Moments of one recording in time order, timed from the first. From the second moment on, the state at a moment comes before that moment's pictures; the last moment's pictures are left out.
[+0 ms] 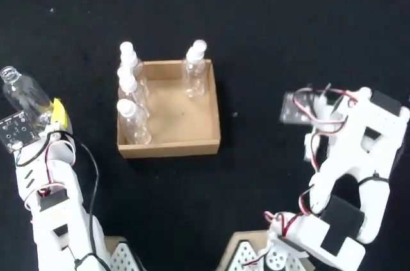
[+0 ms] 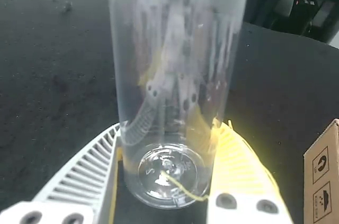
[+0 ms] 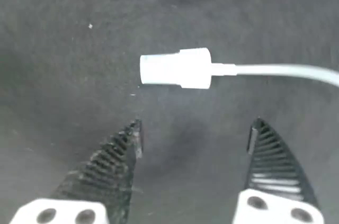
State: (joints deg) left arm -32.3 -61.8 95.0 -11.1 1.6; right arm 33.1 -8.0 27.4 72.9 108.7
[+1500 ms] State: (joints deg) left arm -32.3 -61.8 95.4 -11.1 1.6; right arm 29.4 -8.0 43.6 54.8 88.5
